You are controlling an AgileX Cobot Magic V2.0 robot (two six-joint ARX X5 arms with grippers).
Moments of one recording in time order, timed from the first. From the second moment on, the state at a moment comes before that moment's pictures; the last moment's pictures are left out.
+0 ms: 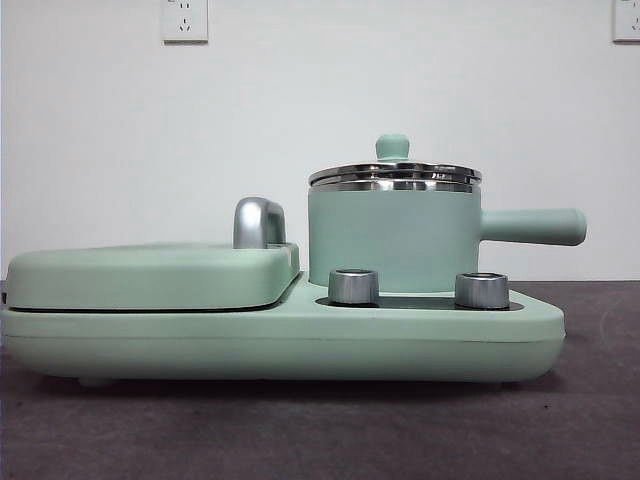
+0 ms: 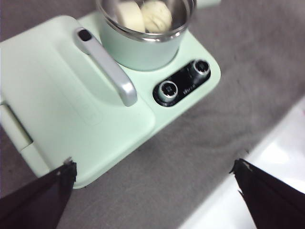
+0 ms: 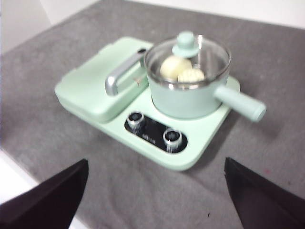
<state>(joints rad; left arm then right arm) -0.70 0.92 1.32 -1.13 0.09 -0.11 0.49 0.34 0.95 -1.04 -0.18 0.09</state>
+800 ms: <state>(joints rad) -0.70 0.53 0.99 -0.99 -0.03 -0.29 0.49 0.34 0.91 -1.04 -0.24 0.07</state>
